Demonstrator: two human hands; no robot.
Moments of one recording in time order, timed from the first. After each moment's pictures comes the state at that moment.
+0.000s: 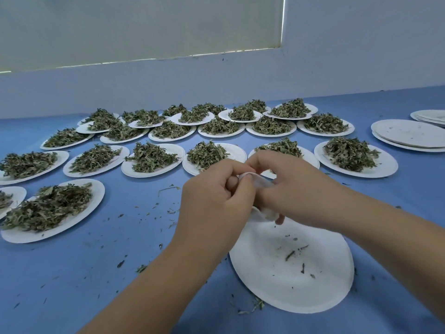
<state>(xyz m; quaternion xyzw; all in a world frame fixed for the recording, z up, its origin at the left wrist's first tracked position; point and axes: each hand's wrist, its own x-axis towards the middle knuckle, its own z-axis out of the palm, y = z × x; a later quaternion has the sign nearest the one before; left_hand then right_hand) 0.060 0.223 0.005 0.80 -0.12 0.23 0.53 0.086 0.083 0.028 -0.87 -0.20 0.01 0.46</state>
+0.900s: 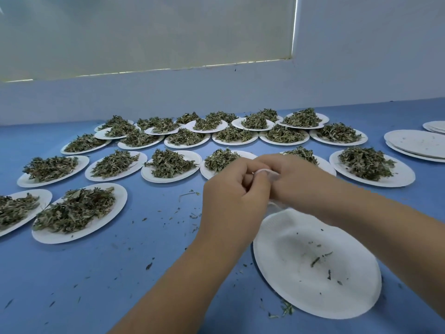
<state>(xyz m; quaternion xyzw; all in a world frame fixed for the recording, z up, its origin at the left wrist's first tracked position) 0.070 0.235 0.008 0.76 -0.12 0.24 0.60 0.100 0.113 0.038 -0.87 -0.20 0.03 0.46</state>
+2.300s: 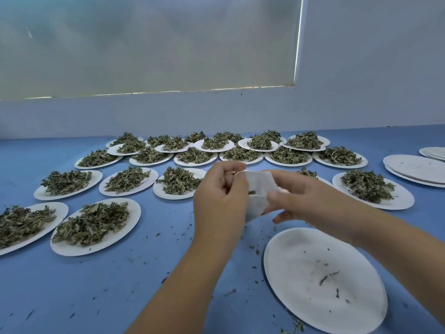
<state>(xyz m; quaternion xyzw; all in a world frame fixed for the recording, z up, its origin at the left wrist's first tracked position) 0.076 0.260 0.022 0.68 -0.07 0.27 0.67 0.104 0.092 0.035 -0.78 -0.28 0.12 0.55</state>
